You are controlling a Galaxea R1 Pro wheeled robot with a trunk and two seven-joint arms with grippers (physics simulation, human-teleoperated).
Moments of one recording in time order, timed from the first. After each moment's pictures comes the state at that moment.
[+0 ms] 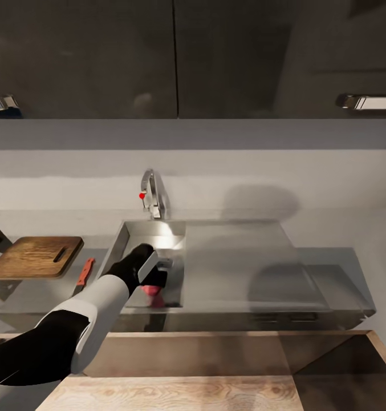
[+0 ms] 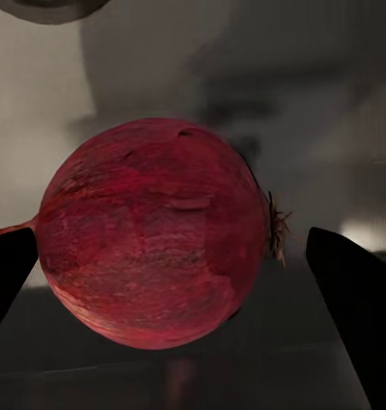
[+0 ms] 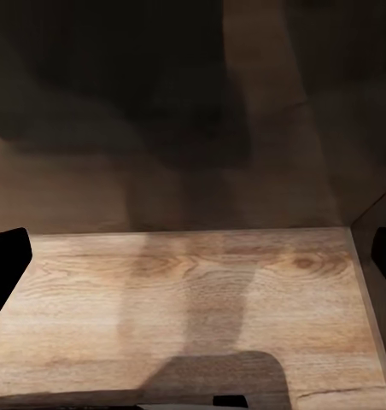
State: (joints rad) left arm -1.11 -0.15 -0.19 -0.35 0.25 1.00 0.20; right arm 0.18 0.16 -0.15 -0.56 0.28 -0.84 -0.12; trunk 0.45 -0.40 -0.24
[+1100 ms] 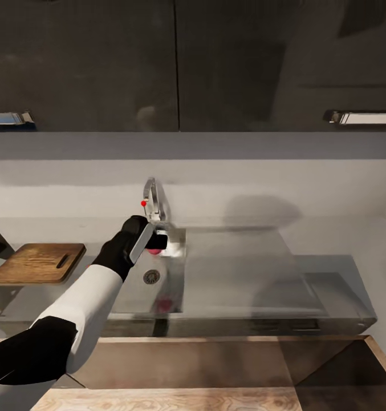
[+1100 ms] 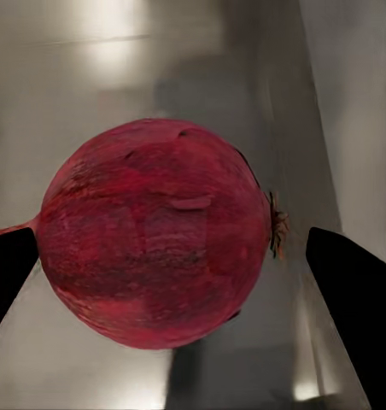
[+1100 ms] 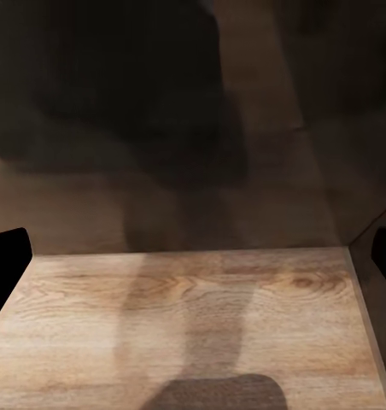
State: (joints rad) left arm -1.10 -0.12 -0.19 -0.75 0.26 1.02 0.20; right arm 0.18 0.16 -0.16 -0.56 0.28 -0.84 -0.13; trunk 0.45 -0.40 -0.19
